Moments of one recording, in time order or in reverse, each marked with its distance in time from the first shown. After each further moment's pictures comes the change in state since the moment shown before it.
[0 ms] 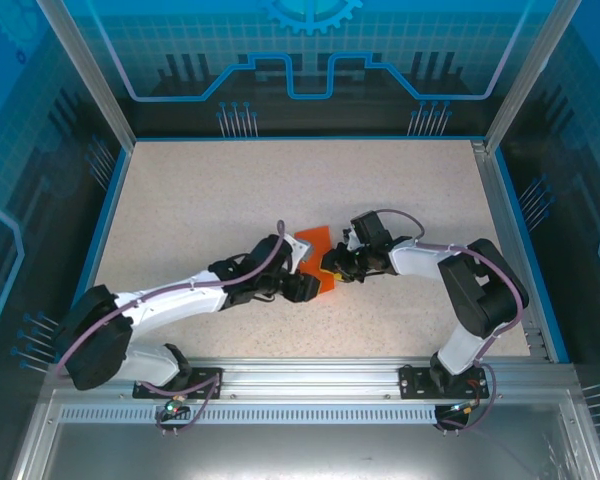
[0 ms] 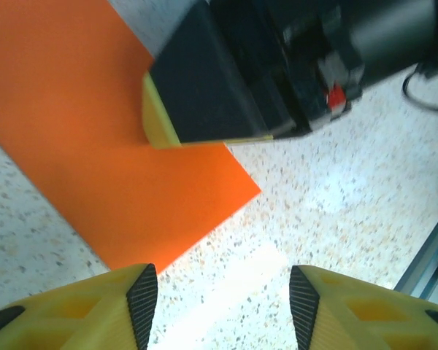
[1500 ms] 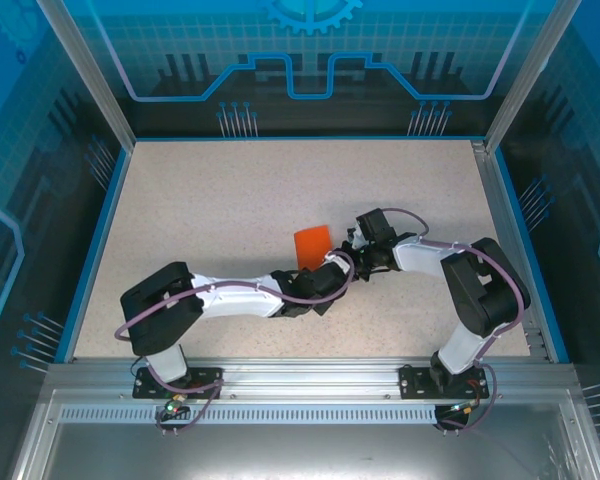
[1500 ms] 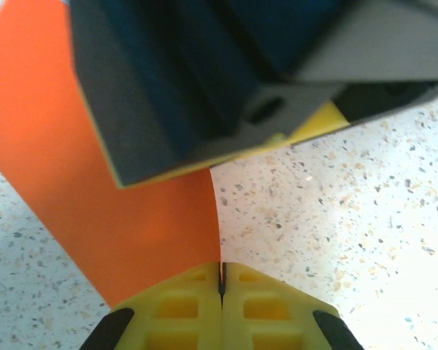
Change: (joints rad) left arm -0.221 0.351 0.214 -0.060 -0.530 0.152; right arm -0.043 0.000 0.014 -0.064 -0.032 -0.042
